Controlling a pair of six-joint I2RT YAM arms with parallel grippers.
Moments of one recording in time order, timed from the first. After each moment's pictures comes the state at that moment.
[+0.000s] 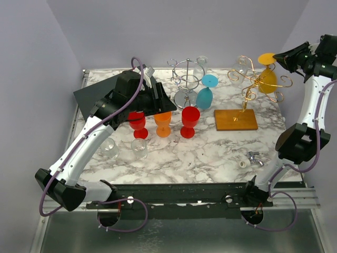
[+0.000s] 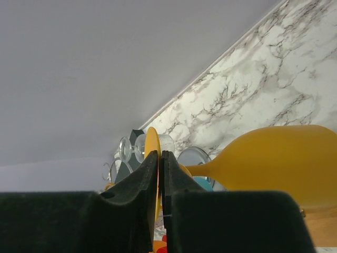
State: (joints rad) left arm -0.55 1.29 1.47 -0.70 0.35 -0.69; right arm -0.42 1.85 2.05 -0.65 -0.56 0.77
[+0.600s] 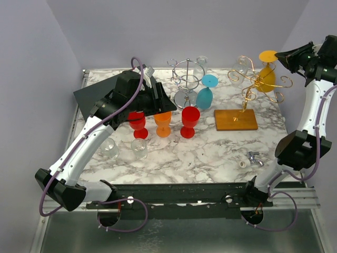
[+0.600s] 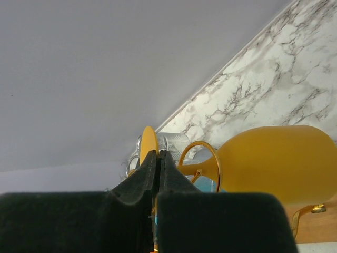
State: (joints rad) left arm -0.55 1.29 1.47 -0.70 0.35 -0.70; right arm -0.43 1.76 1.98 -0.62 -0.55 0.84
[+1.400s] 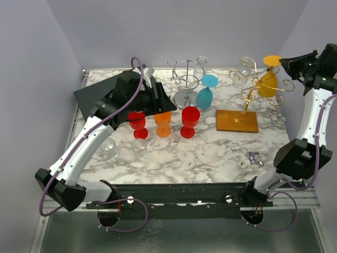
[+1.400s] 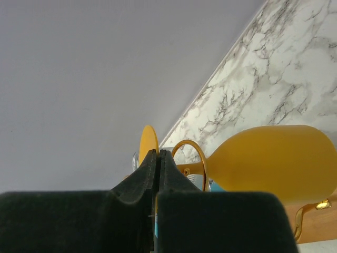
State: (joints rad) left arm -0.55 1.29 1.47 -0.70 0.35 -0.70; right arm -0.44 1.62 1.79 -0.54 -0.41 0.93
